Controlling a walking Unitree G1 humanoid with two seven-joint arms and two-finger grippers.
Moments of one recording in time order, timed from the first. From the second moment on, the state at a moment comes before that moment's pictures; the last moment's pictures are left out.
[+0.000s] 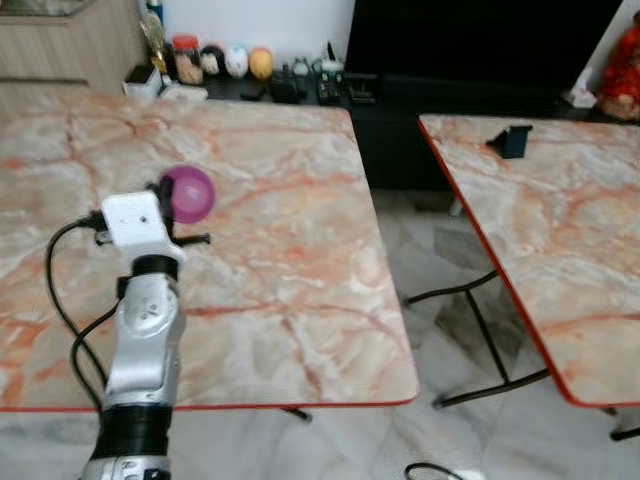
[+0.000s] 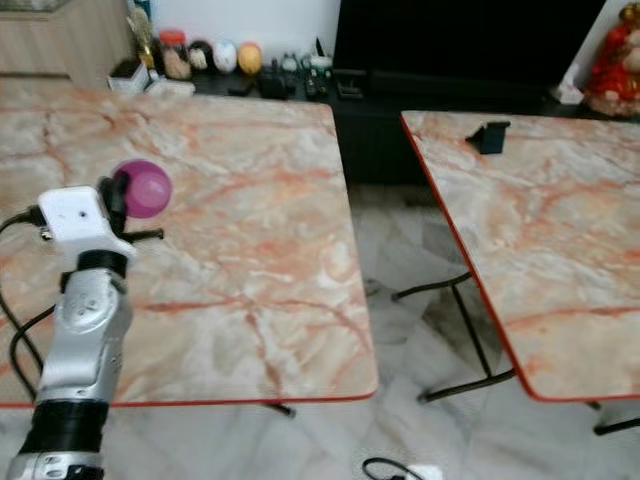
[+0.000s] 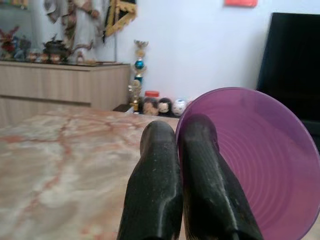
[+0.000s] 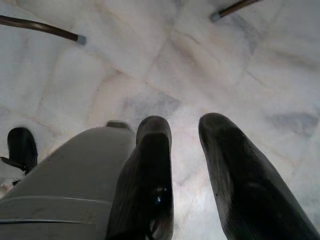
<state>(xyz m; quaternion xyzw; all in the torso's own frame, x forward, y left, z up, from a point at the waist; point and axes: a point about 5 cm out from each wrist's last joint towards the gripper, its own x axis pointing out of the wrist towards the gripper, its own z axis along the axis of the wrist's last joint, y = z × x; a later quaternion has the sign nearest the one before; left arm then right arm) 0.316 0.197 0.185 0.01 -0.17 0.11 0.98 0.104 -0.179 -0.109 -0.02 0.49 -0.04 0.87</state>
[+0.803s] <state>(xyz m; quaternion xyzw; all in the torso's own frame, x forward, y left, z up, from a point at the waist) 0.319 0.193 0.181 0.01 -0.17 0.10 0.98 0.103 -0.178 -0.110 -0.02 0.49 -0.03 0.87</state>
